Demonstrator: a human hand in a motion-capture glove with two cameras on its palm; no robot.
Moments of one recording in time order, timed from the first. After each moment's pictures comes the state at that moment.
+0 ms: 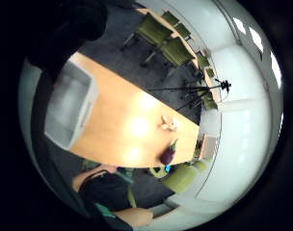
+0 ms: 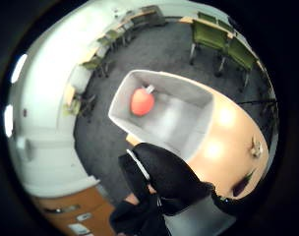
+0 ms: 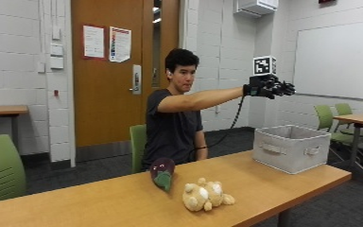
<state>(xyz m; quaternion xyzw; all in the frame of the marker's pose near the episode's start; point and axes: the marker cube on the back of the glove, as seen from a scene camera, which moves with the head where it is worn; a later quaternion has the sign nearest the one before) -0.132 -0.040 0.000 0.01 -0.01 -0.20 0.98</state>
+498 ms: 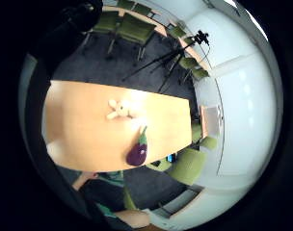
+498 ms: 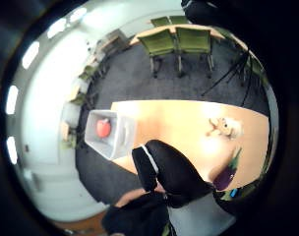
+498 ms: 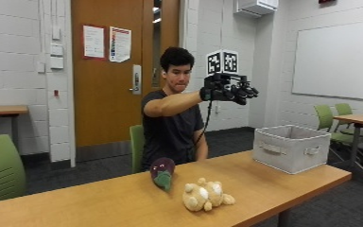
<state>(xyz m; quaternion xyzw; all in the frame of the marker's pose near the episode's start) 0.177 -0.054 0.015 0.02 0.01 0.03 1.00</state>
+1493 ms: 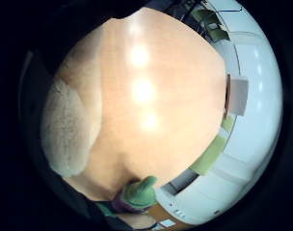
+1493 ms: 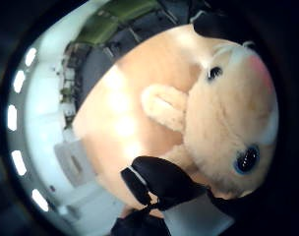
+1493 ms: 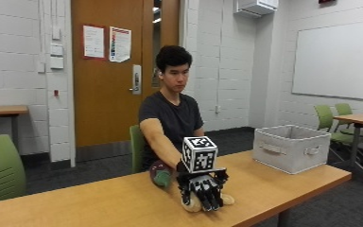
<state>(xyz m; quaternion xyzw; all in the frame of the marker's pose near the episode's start) 0.331 -0.062 0.313 -0.14 -0.02 0.16 0.98</state>
